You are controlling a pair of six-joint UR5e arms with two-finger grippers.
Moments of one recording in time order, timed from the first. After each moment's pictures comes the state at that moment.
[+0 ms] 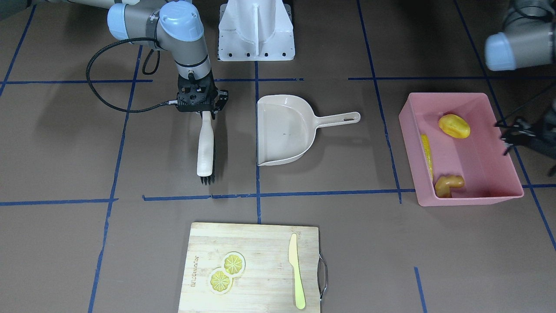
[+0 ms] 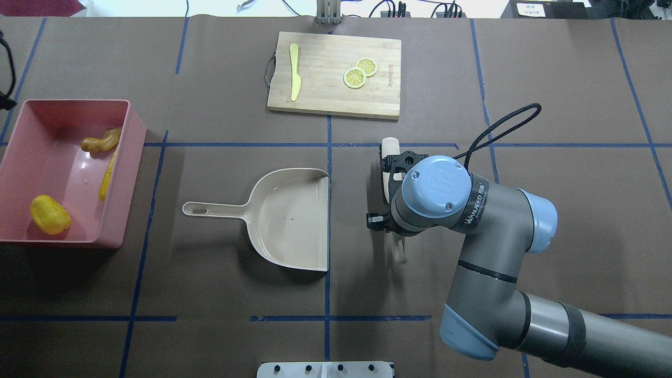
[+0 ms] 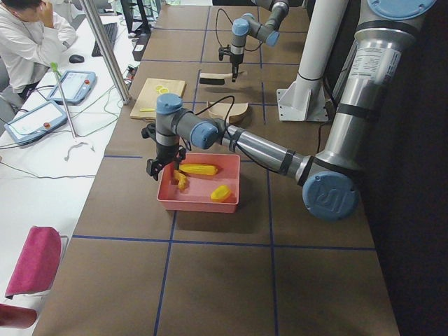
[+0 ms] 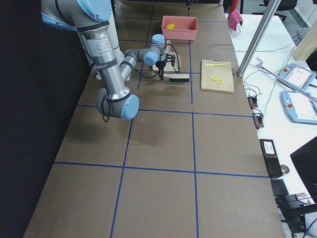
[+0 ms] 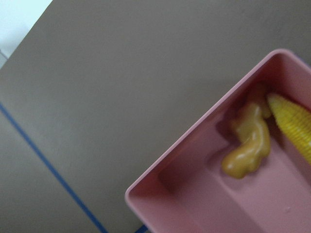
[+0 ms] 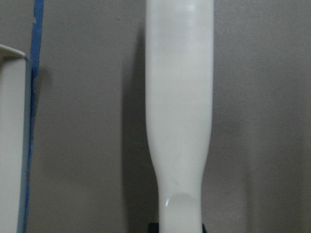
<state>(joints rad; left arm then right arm) -1.35 -1.77 -1.61 -1.67 -2.15 0.20 0.44 -1.08 1.84 -1.57 1.79 1.23</state>
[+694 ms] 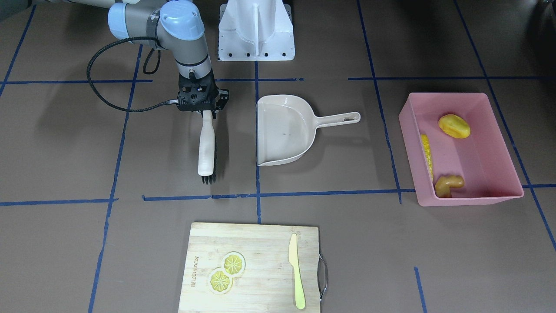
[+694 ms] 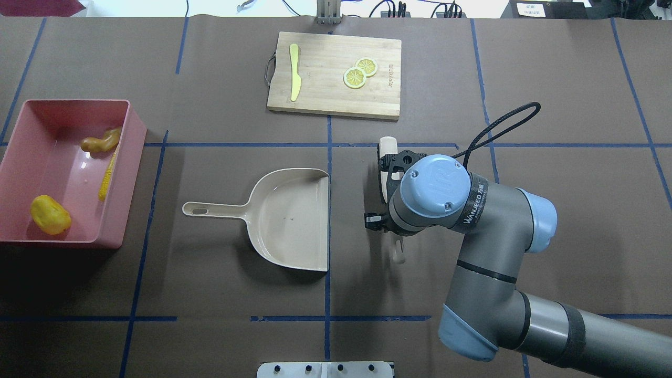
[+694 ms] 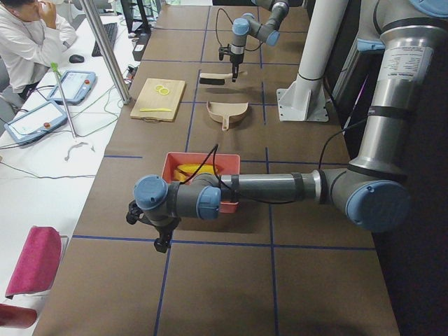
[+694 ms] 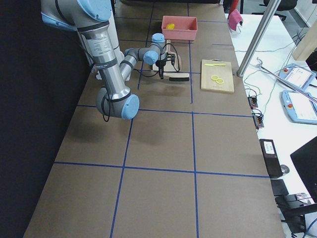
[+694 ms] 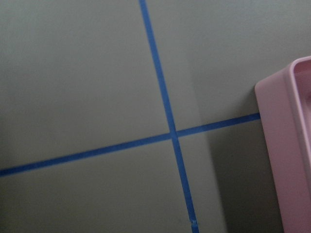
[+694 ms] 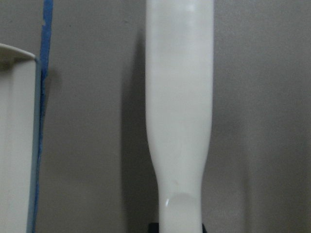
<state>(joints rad) -1.61 -1.70 -1.36 -1.65 -2.45 0.19 0.45 -1.07 1.84 -1.58 1.79 1.23</state>
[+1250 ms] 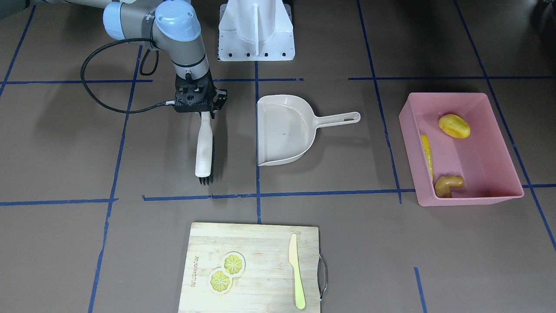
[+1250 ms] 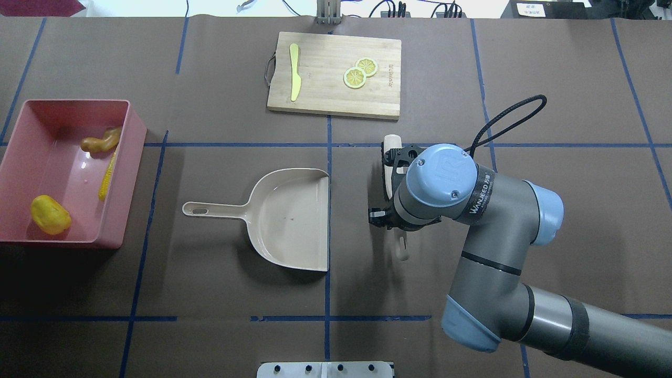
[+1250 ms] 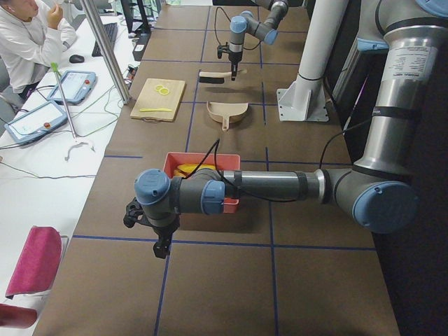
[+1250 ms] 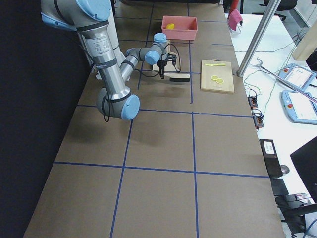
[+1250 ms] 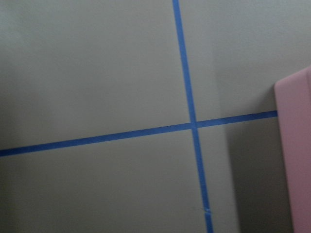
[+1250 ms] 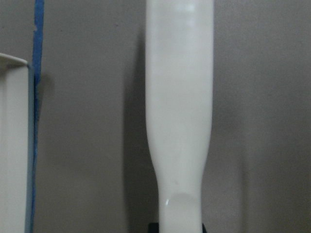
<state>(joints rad) -1.61 -1.71 -1.45 -1.59 -2.31 0.19 0.47 -1.07 1.85 -1.58 1.83 1.23</state>
